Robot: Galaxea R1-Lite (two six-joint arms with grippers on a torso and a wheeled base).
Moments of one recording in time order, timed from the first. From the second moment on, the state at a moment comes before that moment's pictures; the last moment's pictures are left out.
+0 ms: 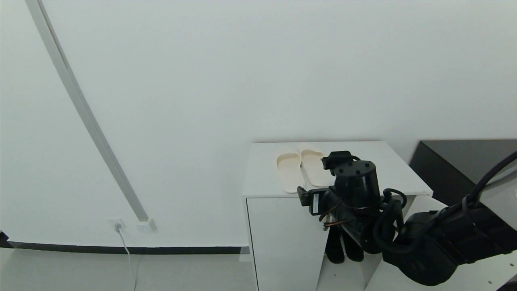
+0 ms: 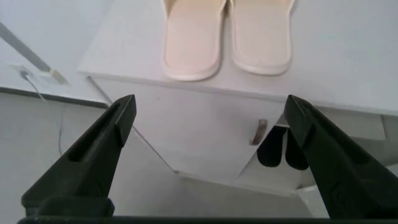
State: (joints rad) left arm 0.00 0.00 0.00 0.00 -0.05 0.00; right arm 0.75 1.96 -0.90 -0.74 -0.51 0.26
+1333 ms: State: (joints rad) left arm 0.00 0.00 0.00 0.00 -0.04 -0.01; right arm 0.67 2.30 -1.10 -0.93 -0.42 0.17
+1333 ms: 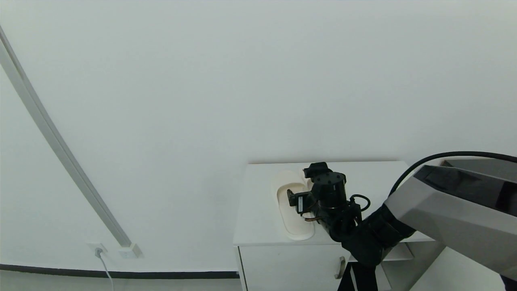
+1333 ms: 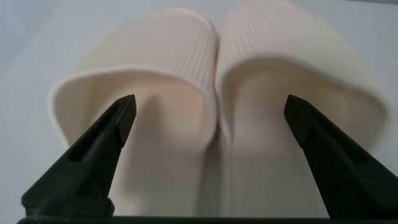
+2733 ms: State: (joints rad) left arm 0.00 0.00 0.00 0.00 -0.04 -0.01; right arm 0.73 2.03 -0.90 -0.82 -0.37 0.13
